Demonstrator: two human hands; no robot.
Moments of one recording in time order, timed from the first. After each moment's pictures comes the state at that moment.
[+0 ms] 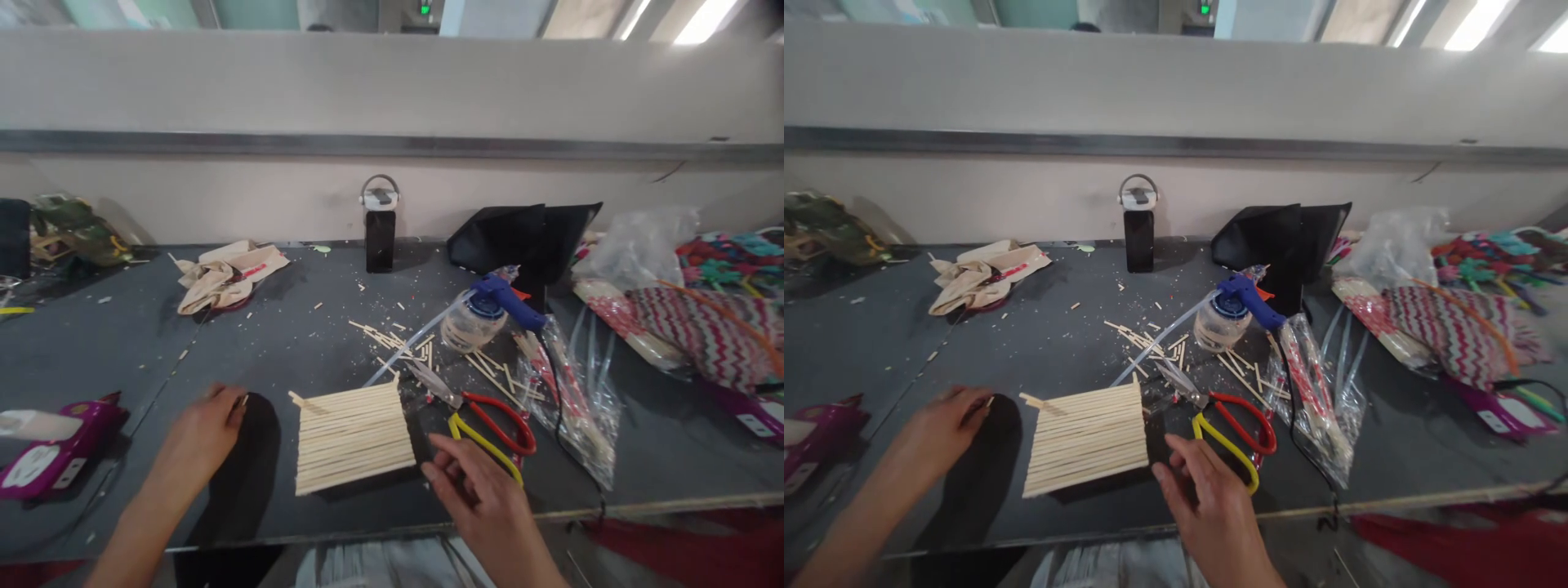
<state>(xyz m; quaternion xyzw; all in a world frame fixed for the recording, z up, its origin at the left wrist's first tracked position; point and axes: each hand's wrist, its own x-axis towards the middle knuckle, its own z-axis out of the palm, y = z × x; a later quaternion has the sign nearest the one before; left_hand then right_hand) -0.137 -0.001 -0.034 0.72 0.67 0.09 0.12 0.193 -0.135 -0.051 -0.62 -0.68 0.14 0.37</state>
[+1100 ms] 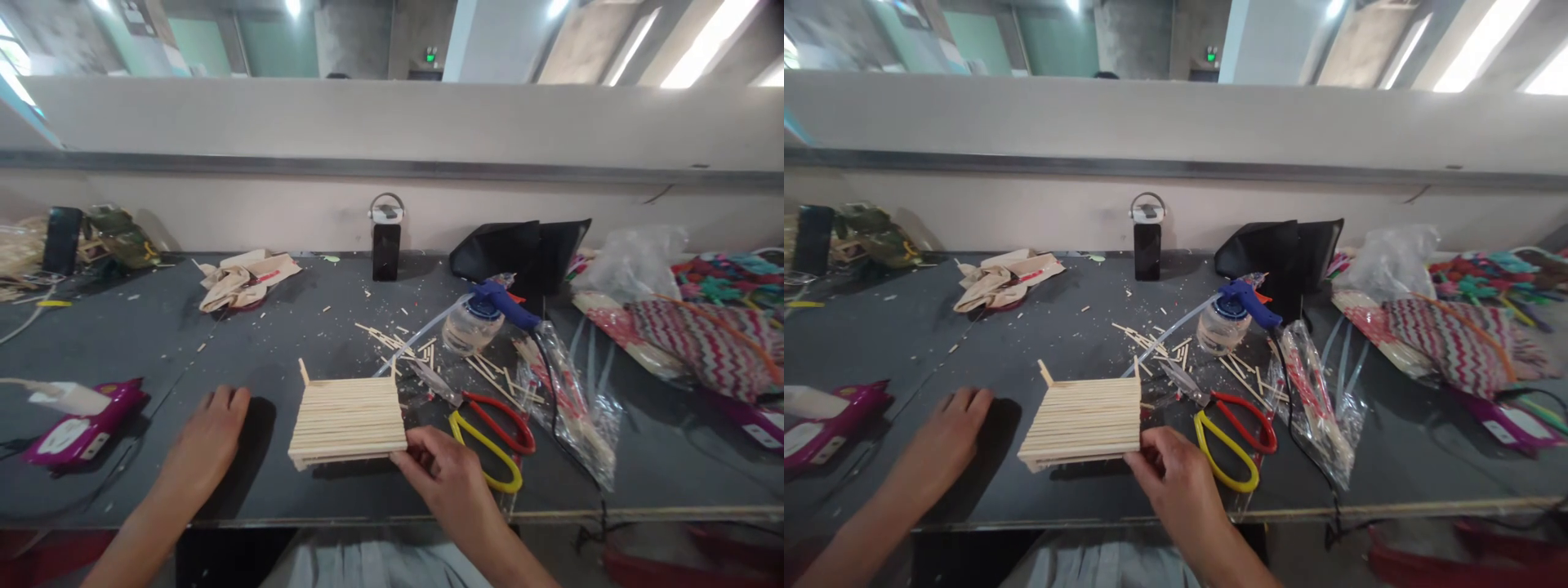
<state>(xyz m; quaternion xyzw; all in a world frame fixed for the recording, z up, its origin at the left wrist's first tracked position) -0.136 -0.034 -0.038 0.78 0.62 -0.06 -0.06 0.163 -0.115 -0.049 -0.58 -0.68 0.20 0.40</state>
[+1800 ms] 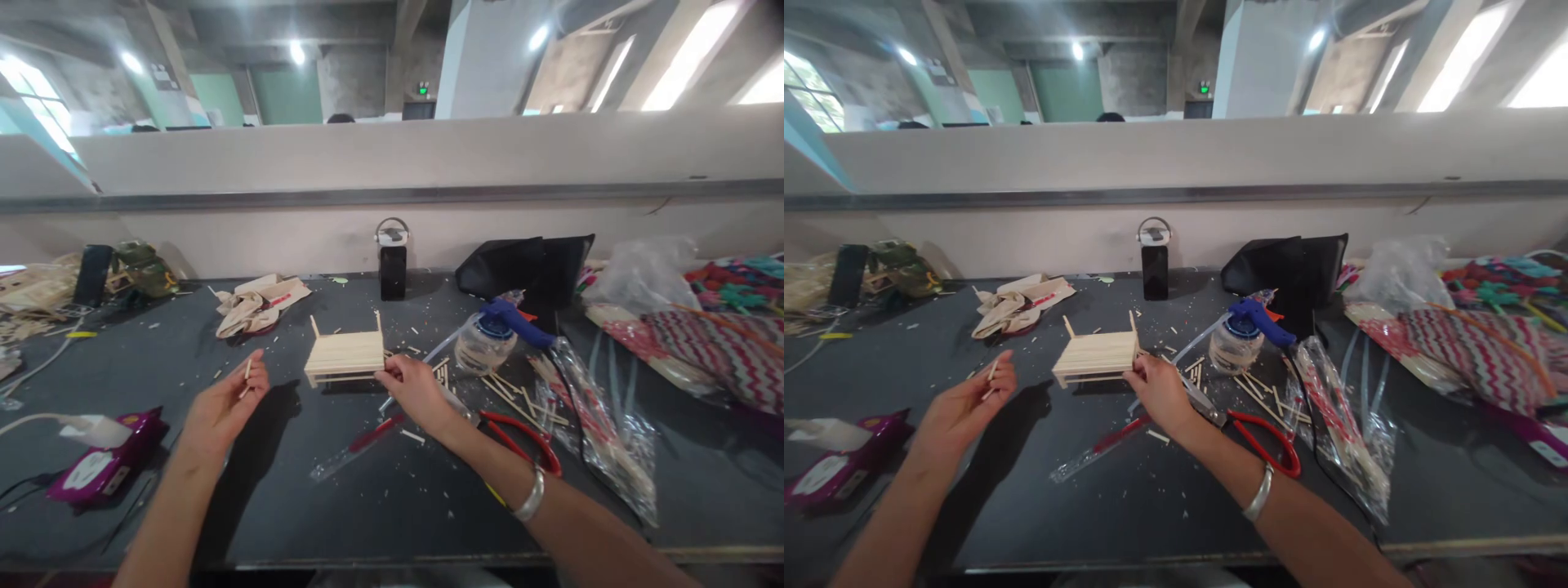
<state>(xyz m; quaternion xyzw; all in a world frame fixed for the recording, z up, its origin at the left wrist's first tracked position) -0.132 0.034 -0.004 0.20 0.42 0.61 0.65 0.146 0.020 -0.039 -0.58 -0.68 0.20 0.39</state>
